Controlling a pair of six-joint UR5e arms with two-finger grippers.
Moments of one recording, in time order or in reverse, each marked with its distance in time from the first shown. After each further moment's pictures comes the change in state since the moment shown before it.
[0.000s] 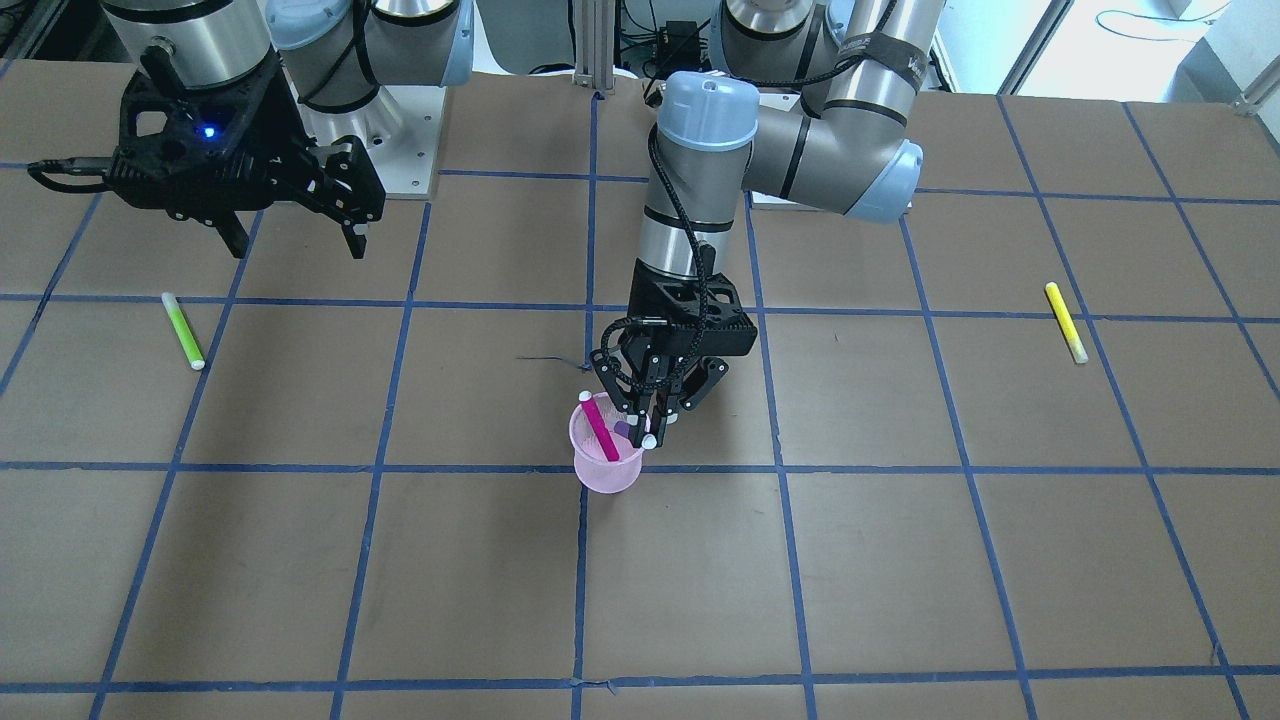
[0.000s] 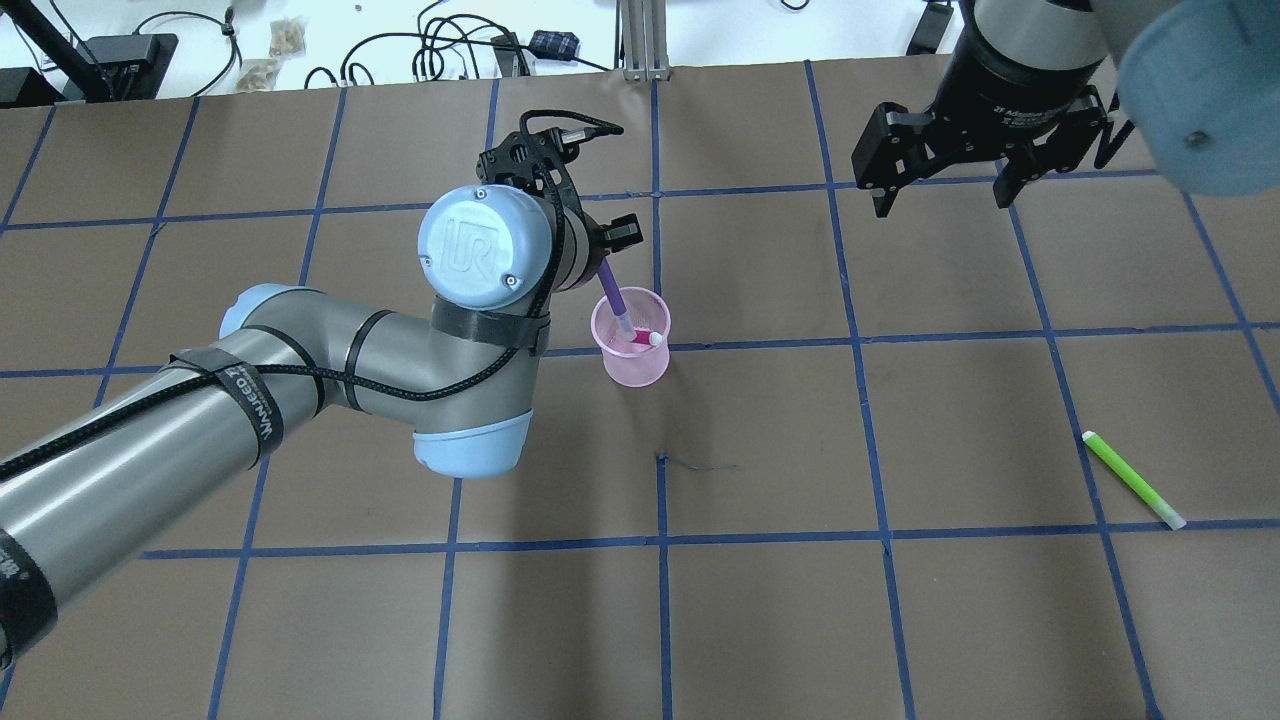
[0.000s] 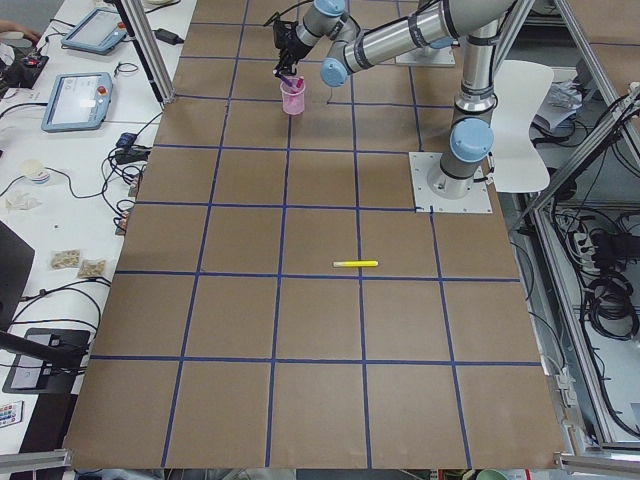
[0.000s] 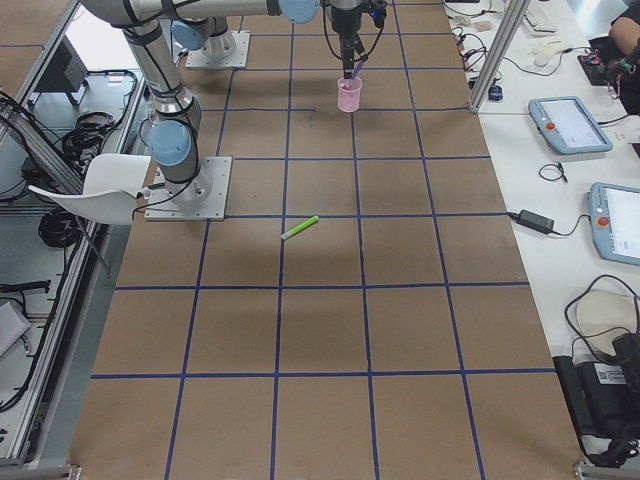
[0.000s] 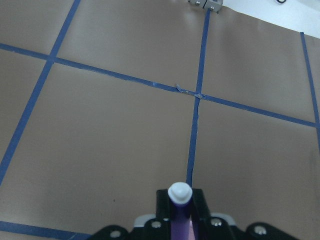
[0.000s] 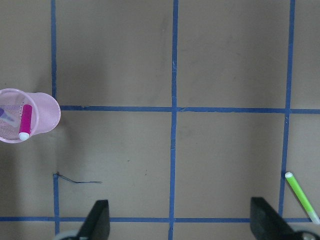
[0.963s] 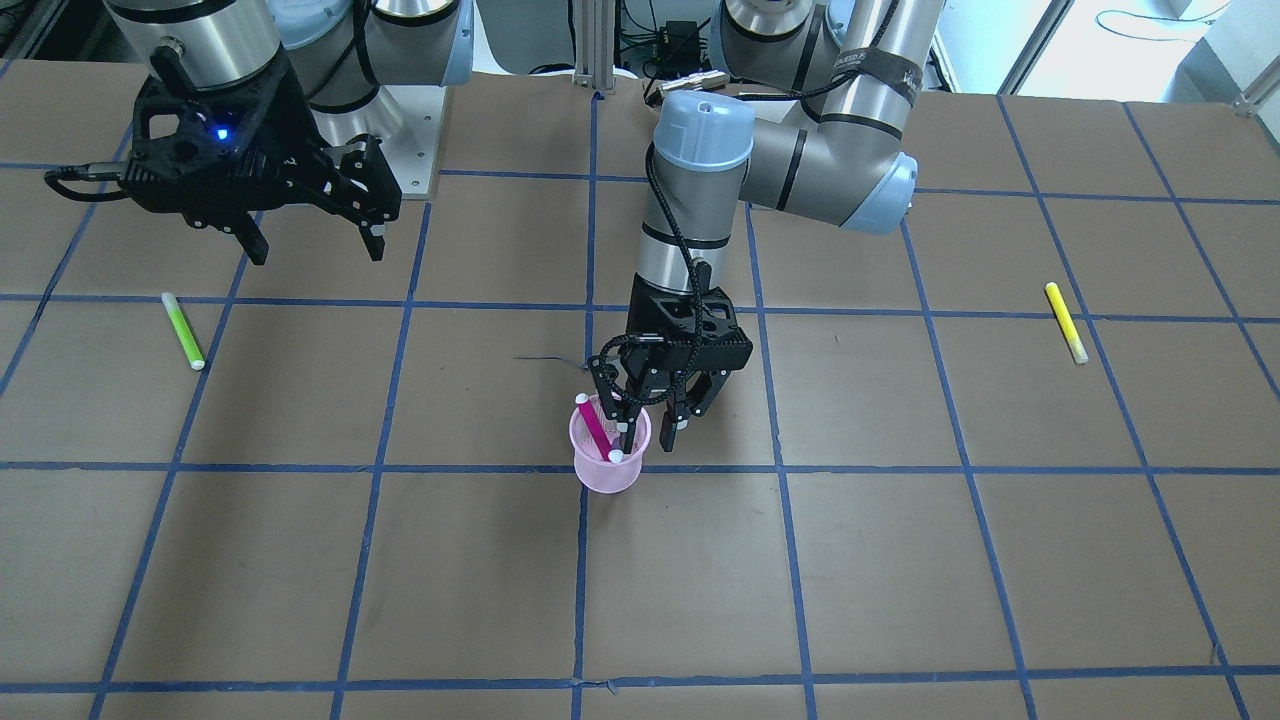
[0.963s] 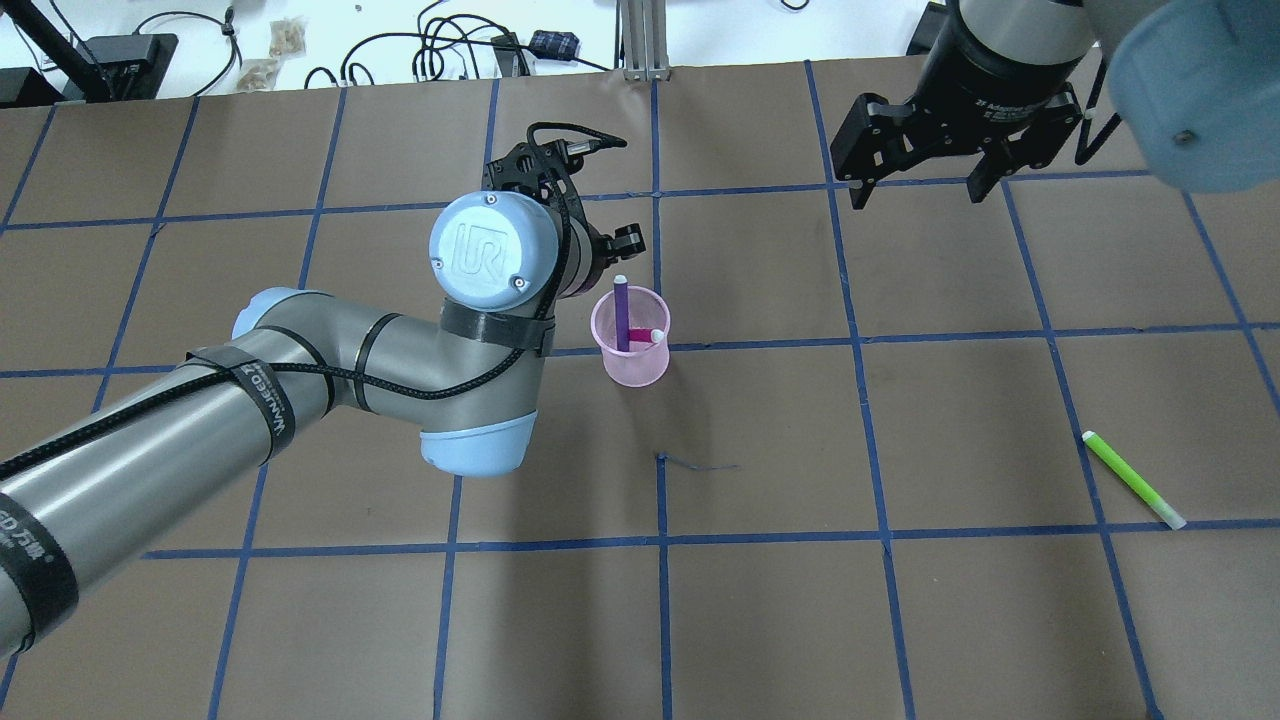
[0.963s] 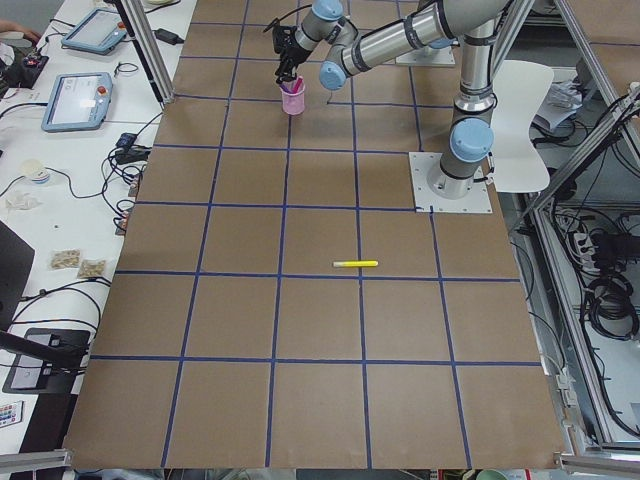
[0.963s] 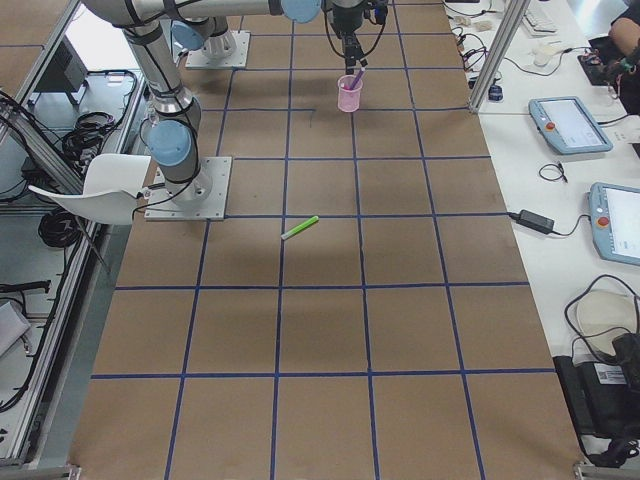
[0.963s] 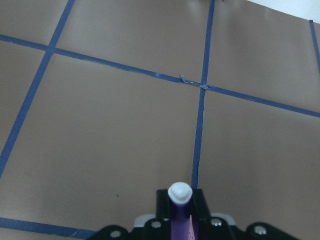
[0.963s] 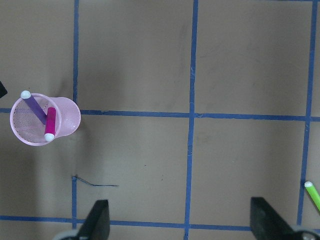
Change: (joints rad) left arm 0.003 -0.025 0.001 -0.002 0.001 0.007; right arm 0.004 0.006 -0.007 -0.014 0.038 -0.006
